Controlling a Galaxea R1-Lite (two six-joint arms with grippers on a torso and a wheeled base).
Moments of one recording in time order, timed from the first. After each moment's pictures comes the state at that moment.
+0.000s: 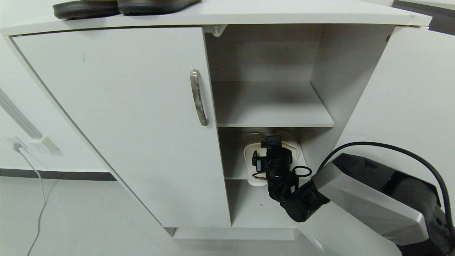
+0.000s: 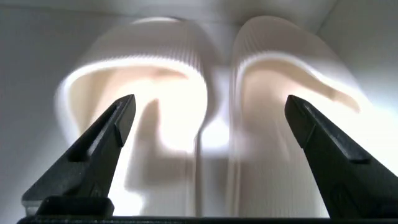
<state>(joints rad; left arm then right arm) 0.00 0.00 0.00 0.00 0.00 0.01 0.68 2.49 -1.38 -1.06 -0.67 0.02</state>
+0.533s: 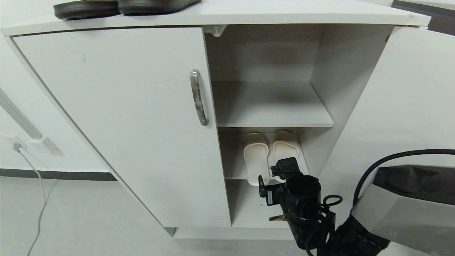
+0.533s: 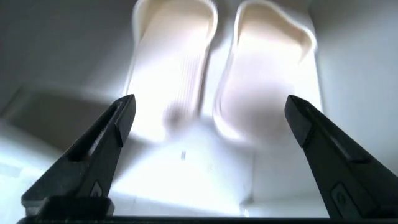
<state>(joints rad) 0.00 0.00 0.00 0.00 -0.01 0.01 0.83 2.19 -0.74 -1.32 -0.67 0.02</state>
